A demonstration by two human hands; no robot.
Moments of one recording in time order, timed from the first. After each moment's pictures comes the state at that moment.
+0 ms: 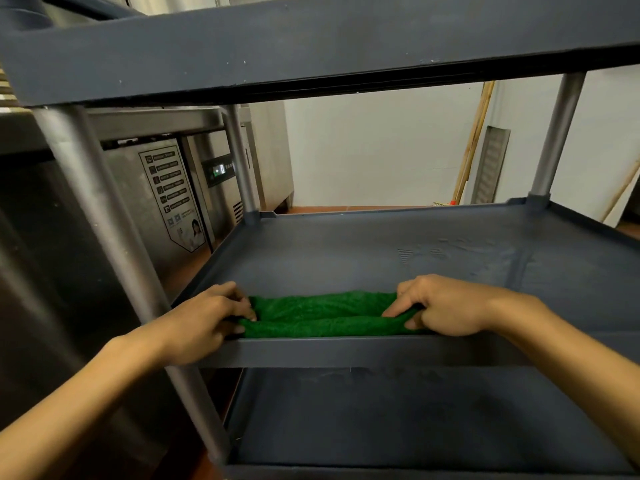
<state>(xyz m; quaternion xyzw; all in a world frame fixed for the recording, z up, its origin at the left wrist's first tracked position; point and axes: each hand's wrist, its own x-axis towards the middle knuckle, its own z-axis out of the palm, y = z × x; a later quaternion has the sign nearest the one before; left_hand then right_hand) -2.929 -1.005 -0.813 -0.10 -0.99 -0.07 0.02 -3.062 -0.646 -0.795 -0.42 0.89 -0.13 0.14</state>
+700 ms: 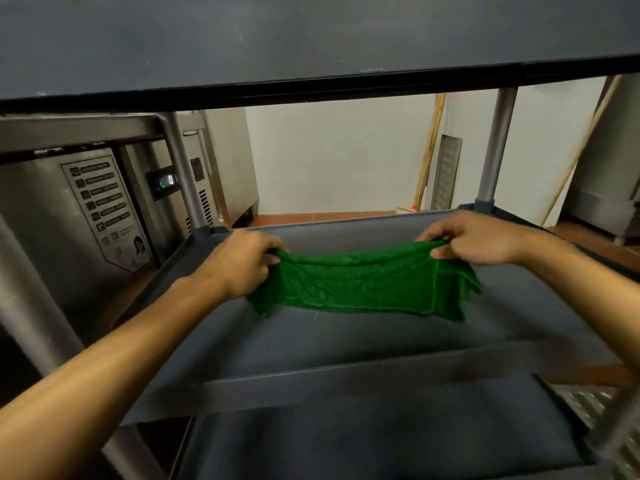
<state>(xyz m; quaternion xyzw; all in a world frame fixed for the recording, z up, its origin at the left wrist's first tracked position) -3.047 -0.912 -0.758 -0.10 -0.98 -0.08 0.16 -3.116 -0.561 -0.728 -0.25 0.93 -0.25 0.07</state>
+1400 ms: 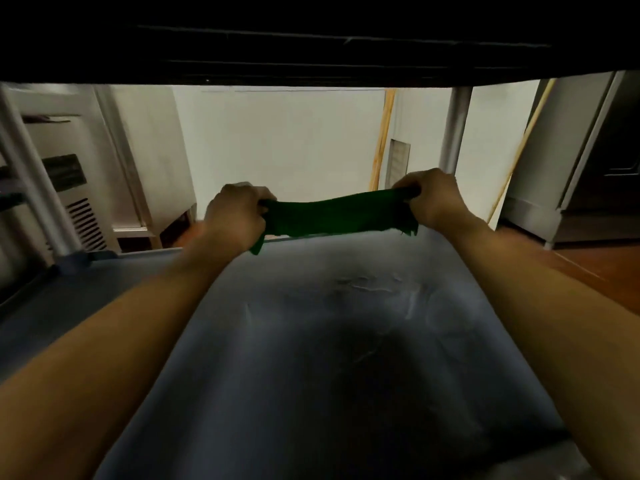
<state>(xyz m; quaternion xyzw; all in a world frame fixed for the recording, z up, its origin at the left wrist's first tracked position) -3.264 -0.830 -0.747 -0.04 -0.95 -0.14 0.28 -3.316 -0.526 -0.735 -0.08 0.92 -0.30 -0.23</state>
